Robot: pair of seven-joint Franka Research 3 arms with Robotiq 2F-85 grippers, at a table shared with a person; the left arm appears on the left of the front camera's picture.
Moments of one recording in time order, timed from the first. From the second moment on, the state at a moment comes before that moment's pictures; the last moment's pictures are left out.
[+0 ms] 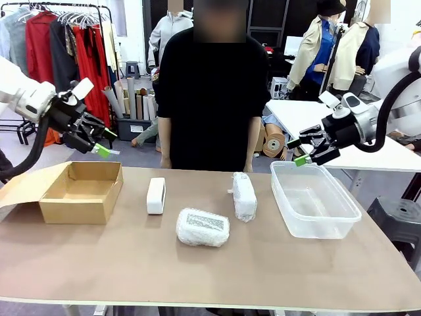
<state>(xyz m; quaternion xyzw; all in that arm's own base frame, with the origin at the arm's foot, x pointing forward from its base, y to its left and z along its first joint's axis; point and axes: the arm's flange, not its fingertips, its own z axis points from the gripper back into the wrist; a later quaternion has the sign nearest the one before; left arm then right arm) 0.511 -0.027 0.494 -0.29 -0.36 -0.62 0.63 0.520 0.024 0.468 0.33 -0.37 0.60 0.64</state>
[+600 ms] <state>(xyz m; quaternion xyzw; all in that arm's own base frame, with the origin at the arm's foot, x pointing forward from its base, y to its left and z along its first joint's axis) 0.516 -0.026 0.486 -0.31 -0.37 -0.61 0.63 0.524 0.007 0.464 0.33 -0.37 0.59 0.64</state>
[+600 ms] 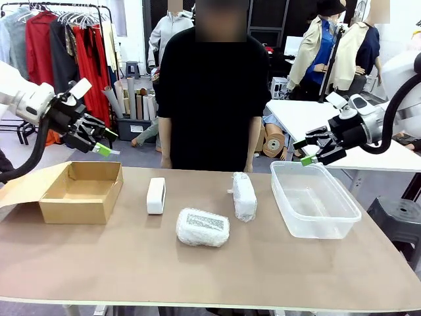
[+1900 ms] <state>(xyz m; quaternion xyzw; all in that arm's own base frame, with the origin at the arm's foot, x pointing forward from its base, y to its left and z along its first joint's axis) 0.516 -0.026 0.486 -0.31 -0.37 -0.61 0.63 0.524 0.007 0.464 0.33 -0.37 0.59 0.64</state>
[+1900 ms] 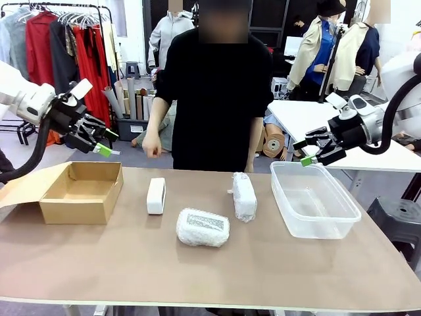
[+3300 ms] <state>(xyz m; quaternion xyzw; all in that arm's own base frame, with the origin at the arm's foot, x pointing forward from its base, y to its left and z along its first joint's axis) 0.516 -0.026 0.486 -0.31 -0.37 -0.61 0.63 0.524 0.007 0.464 0.33 -0.37 0.59 0.64</state>
